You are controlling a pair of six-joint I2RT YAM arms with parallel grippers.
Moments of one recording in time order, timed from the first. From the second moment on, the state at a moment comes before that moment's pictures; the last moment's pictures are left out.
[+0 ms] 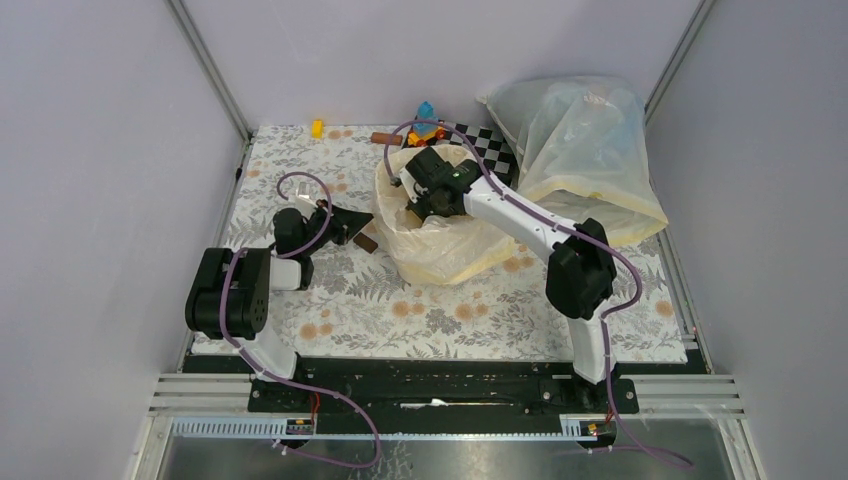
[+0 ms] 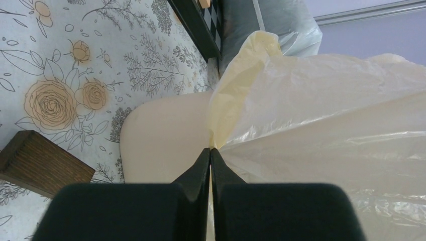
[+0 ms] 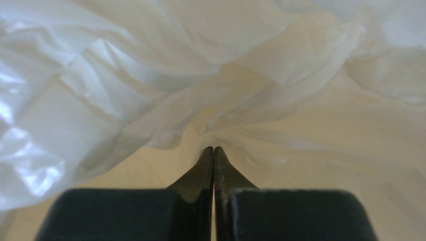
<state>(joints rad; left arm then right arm) -0.02 1.66 0.51 0.97 0.67 -1.20 0.77 2.03 1.85 -0.95 0.02 -0.09</state>
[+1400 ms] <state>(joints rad) -0.05 1.59 0.53 0.90 0.64 -1.16 0.72 2.27 1.82 -1.03 -0.11 -0.13</state>
